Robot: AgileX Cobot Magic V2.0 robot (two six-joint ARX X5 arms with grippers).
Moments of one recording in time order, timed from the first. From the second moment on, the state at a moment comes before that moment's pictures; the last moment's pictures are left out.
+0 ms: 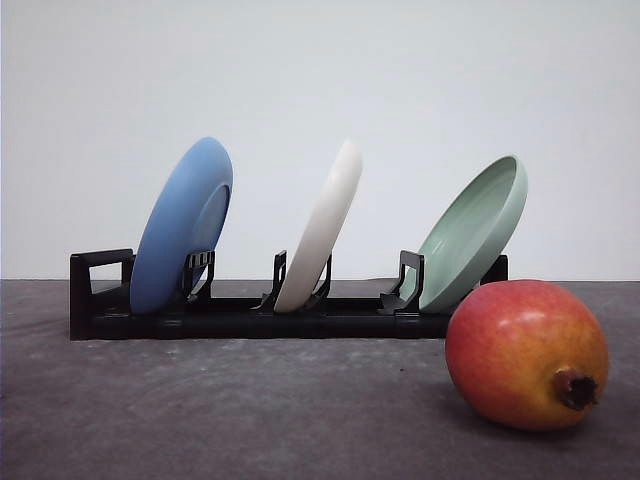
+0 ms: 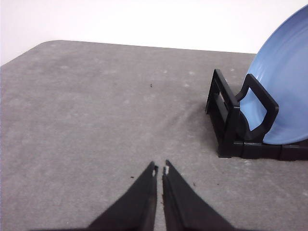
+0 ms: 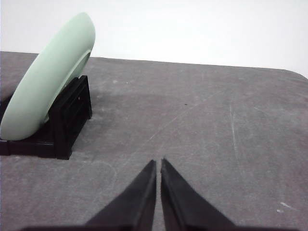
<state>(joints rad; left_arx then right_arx) 0.04 0.00 0.02 -0.19 0.00 -0.05 0.03 0.00 0.01 -0.12 0.00 0.00</state>
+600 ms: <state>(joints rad) 0.04 0.00 0.02 -0.18 0.01 -0.52 0.03 0.00 0.01 -0.06 0.00 0.17</state>
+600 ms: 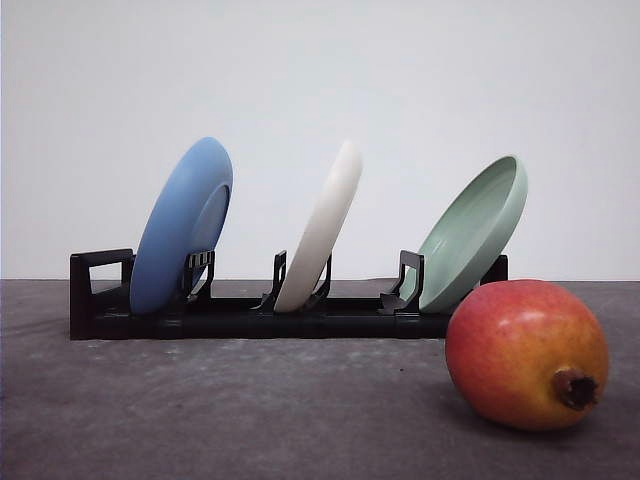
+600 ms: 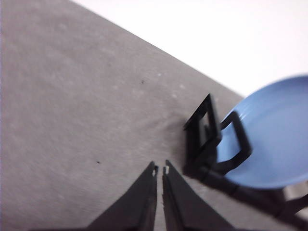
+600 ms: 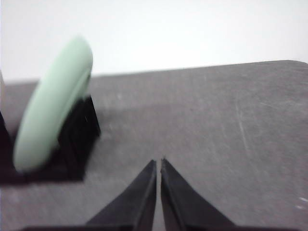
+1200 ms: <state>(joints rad) 0.04 0.08 0.36 -0.40 0.05 -0.54 0.03 0.08 0.34 -0.36 -0.03 0.38</state>
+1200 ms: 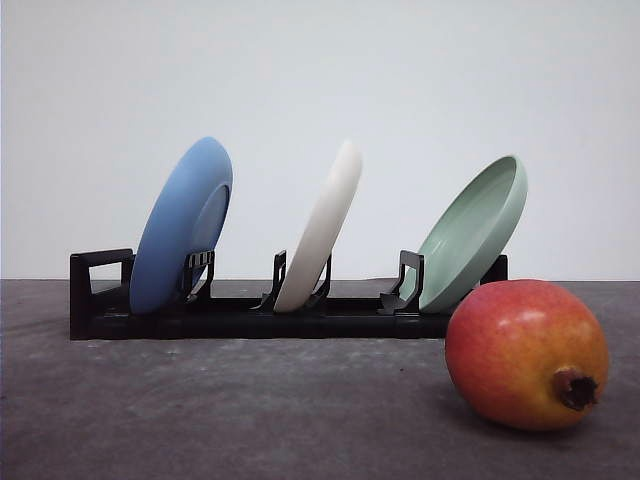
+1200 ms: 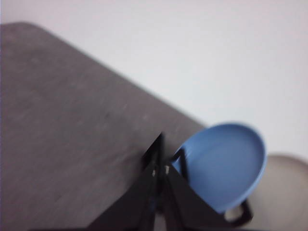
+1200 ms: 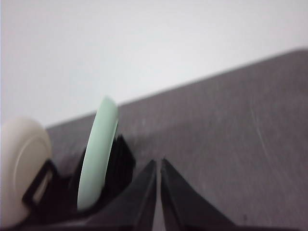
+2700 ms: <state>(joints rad) -0.30 0.72 0.78 -0.59 0.22 -0.02 0.24 0.50 0.59 -0.52 -0.23 0.12</state>
